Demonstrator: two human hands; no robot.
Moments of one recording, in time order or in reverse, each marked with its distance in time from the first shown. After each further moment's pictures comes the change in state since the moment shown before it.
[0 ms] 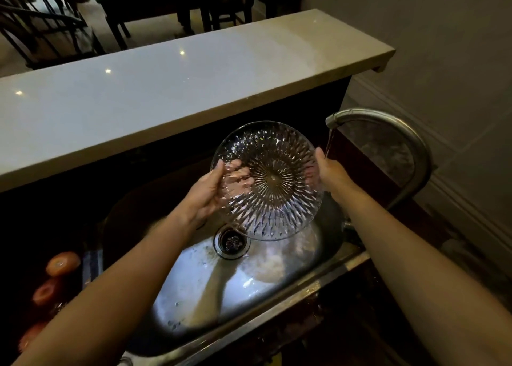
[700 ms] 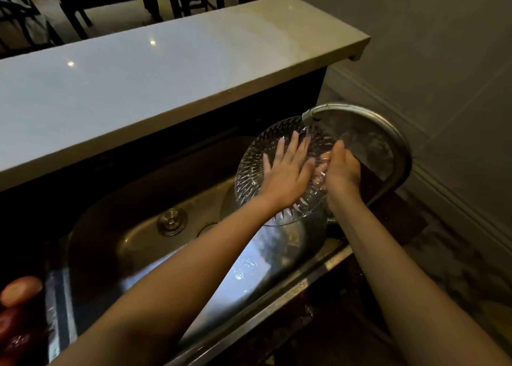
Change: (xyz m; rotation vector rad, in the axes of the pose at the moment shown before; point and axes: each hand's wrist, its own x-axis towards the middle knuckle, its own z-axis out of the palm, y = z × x) left_hand 0.044 -0.069 0.144 1.453 -0.150 0.466; right_hand -0.034 -0.002 -0.022 0.344 0.469 -0.110
